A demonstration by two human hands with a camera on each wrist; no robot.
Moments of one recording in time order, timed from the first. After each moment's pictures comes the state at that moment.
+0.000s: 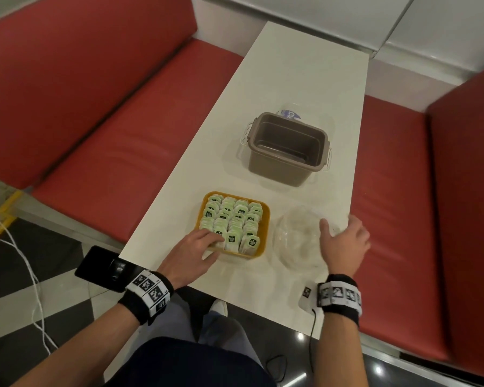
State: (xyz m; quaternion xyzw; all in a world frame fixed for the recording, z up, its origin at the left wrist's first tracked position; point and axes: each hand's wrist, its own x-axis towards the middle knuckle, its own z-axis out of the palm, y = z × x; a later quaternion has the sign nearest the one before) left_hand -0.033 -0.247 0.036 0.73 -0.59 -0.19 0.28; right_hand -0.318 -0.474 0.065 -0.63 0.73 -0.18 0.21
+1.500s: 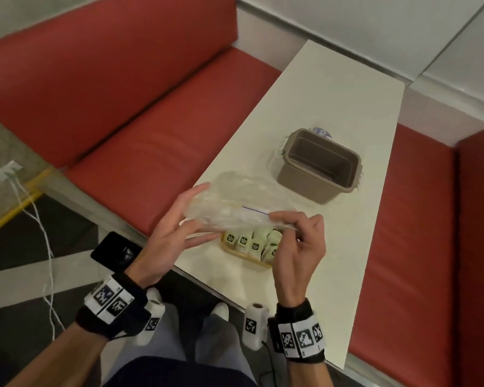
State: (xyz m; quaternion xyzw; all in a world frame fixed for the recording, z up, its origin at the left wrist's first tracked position) left_hand -0.001 -0.195 0.177 0.57 -0.27 -0.43 0.65; right_hand -0.175 -0.335 0.176 -0.65 0.41 -0.48 0.42
